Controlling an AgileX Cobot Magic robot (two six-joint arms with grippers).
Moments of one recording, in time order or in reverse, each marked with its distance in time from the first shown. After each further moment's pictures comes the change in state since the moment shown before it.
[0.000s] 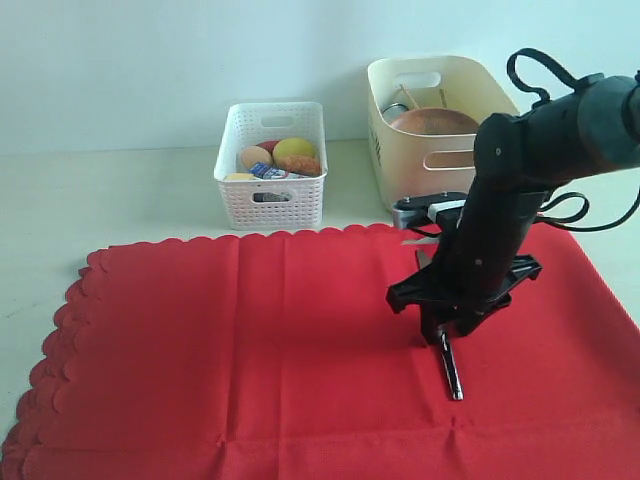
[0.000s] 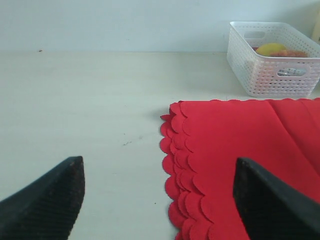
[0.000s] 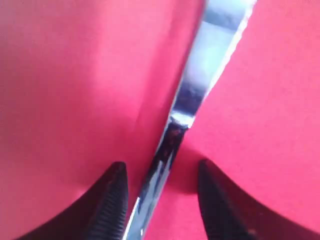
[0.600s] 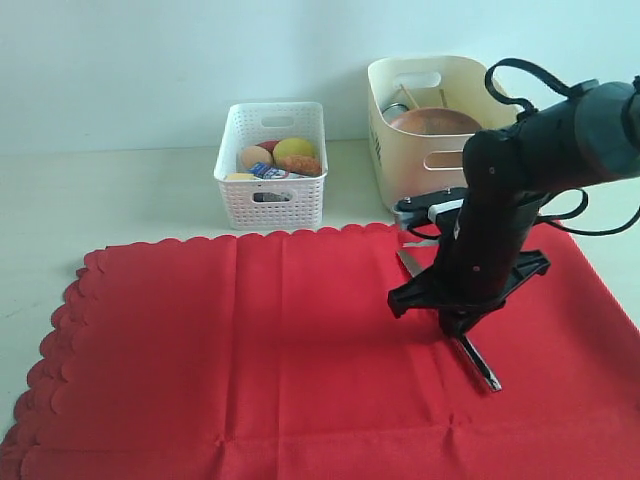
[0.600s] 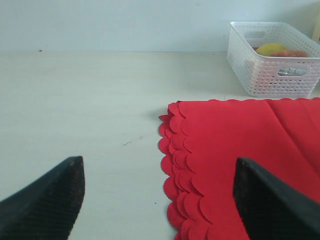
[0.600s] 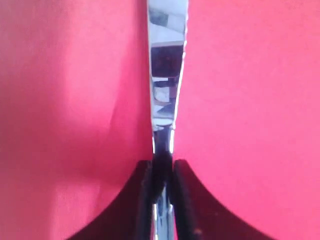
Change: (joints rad) left arm 0.000 0.000 0.000 0.000 0.000 0.000; right arm 0.043 -0.056 0.047 -0.184 -0.061 0.211
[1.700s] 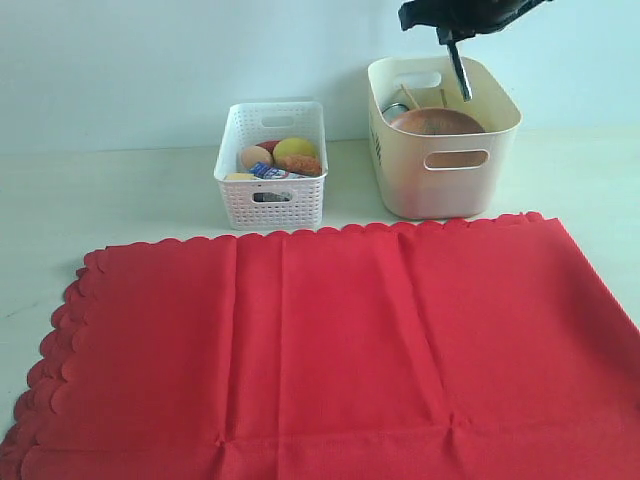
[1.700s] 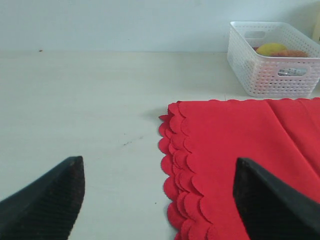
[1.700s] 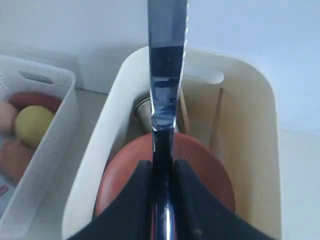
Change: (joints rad) left arm 0.000 0.000 0.000 0.000 0.000 0.000; right arm -0.172 0.106 -0.788 -0.036 -0.070 -0.123
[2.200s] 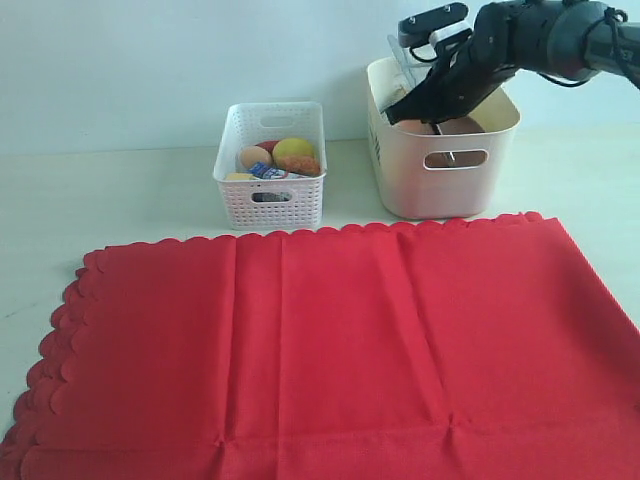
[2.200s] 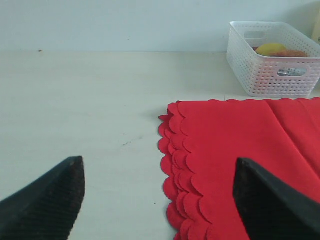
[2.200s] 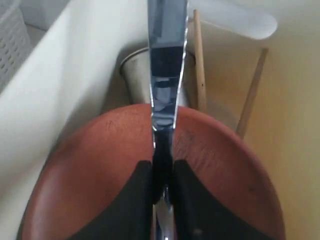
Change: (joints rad) left arm 0.000 0.000 0.000 0.000 0.000 0.000; right arm -0.021 0.274 -0.070 0.004 -0.109 -0.152
